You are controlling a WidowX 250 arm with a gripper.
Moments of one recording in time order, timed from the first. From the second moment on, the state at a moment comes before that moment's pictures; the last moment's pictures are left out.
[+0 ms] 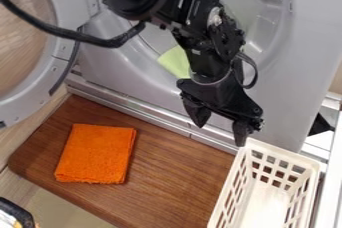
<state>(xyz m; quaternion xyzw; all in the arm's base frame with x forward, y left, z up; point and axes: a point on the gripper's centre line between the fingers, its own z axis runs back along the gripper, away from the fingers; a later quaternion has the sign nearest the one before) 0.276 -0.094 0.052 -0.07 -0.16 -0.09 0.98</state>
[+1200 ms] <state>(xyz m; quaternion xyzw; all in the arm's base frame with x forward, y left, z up) 0.247 0.080 -0.015 -0.01 -0.14 0.13 0.98</state>
